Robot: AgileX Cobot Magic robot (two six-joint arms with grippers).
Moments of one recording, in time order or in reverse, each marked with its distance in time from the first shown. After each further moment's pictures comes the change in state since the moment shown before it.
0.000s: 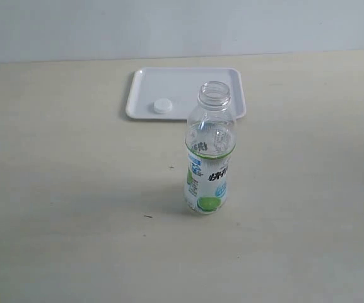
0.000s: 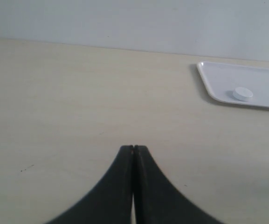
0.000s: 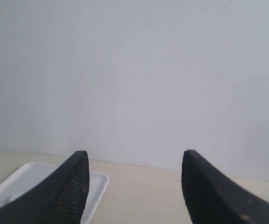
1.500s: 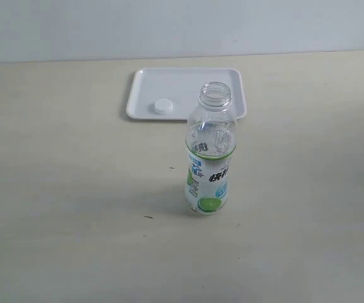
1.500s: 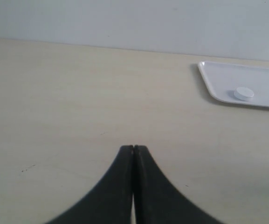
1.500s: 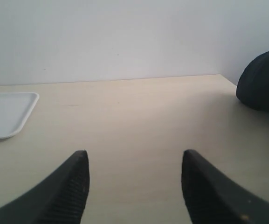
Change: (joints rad) left arm 0.000 0.000 0.000 0.002 0.000 0.000; right arm -0.439 -0.404 0.330 1.675 0.128 -1.635
